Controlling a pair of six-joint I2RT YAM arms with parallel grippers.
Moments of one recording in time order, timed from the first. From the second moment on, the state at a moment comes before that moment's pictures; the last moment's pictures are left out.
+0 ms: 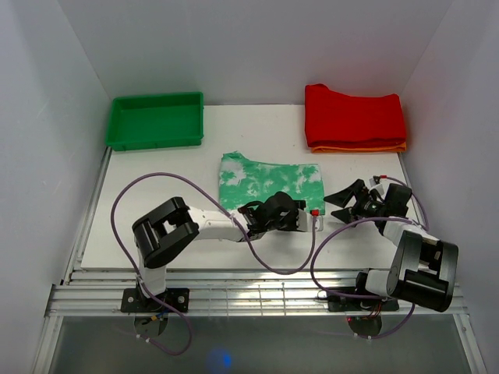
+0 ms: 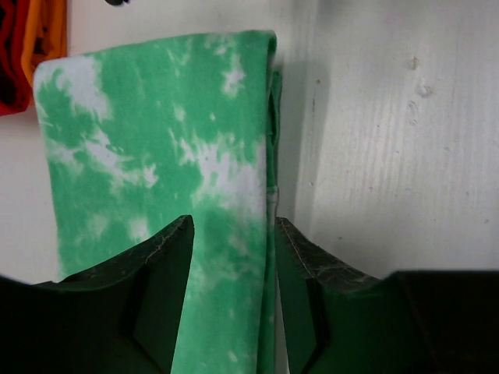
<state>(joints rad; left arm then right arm) -1.10 1.86 1.04 0.28 -0.03 0.71 -0.29 1.29 0.41 0.09 -0.95 0.65</state>
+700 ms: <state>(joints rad) -1.05 2.02 1.17 0.26 0.05 0.71 -0.29 1.31 0.41 0.11 -0.95 0.68</state>
